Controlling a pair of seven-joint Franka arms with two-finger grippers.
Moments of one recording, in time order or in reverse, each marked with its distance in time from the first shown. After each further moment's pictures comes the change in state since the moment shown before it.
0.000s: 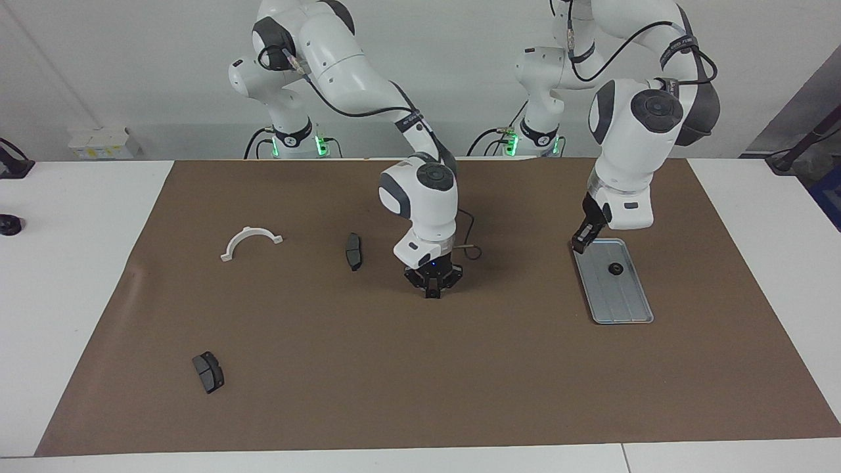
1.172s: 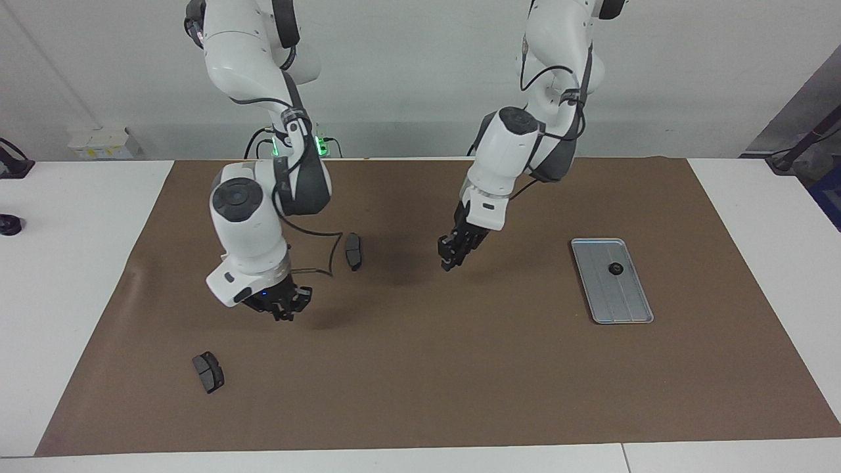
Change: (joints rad) left arm -0.360 0.148 -0.019 -0.169 -0.244 0.699 -0.092; right arm -0.502 -0.140 -0.010 0.049 0.058 -0.307 -0.623
